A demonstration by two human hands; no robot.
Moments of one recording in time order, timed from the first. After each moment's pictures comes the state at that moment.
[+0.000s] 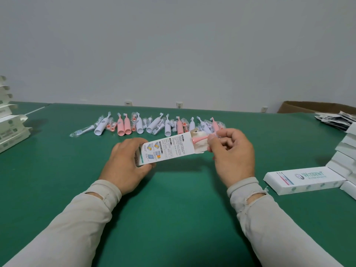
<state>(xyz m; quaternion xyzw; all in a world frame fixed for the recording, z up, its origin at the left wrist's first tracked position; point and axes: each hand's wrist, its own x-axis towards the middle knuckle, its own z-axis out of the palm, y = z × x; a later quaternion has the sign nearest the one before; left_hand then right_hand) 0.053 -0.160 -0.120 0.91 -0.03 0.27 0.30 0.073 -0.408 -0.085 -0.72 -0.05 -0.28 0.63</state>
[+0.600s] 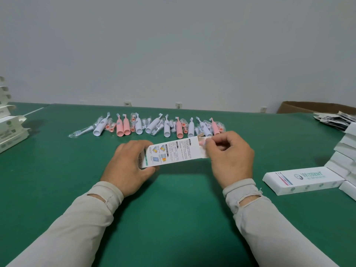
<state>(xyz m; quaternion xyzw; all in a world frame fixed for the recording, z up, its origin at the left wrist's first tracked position) 0.049 -0.167 -0.117 0.92 -0.06 0.26 0.28 0.066 -0.404 -0.081 -0.77 -0.05 -0.33 0.55</state>
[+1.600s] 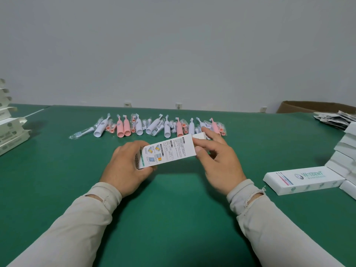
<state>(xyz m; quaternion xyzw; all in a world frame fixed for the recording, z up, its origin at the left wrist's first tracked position) 0.051 -0.161 -0.120 0.91 -0.04 0.25 0.32 0.070 -0.404 -0.090 -0.79 -0.22 -0.17 0.55</state>
